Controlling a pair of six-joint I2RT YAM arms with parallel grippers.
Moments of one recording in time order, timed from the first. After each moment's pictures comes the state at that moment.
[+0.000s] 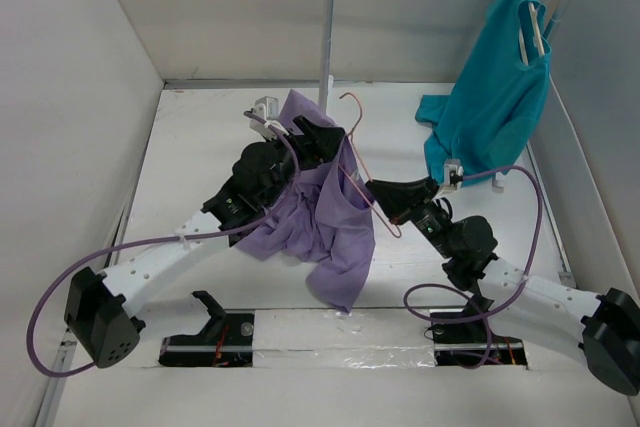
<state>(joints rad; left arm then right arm) -0.78 1.10 0.91 0.21 -0.25 -0.76 0.78 0.90 0.31 1.03 0.01 0.64</state>
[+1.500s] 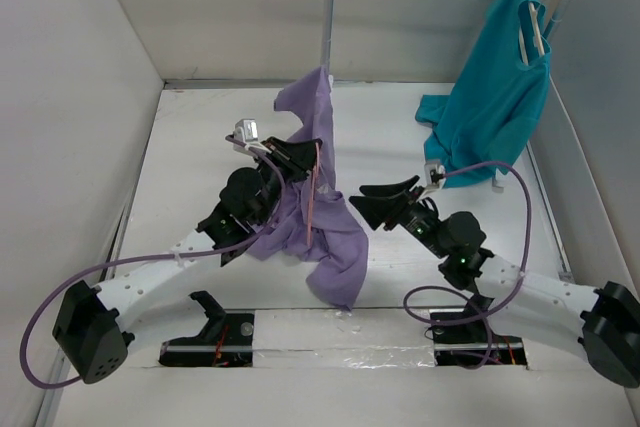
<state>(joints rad) -0.78 1.03 0.71 0.44 -0.34 -0.88 0.82 0.98 0.34 0.93 -0.03 0.65</state>
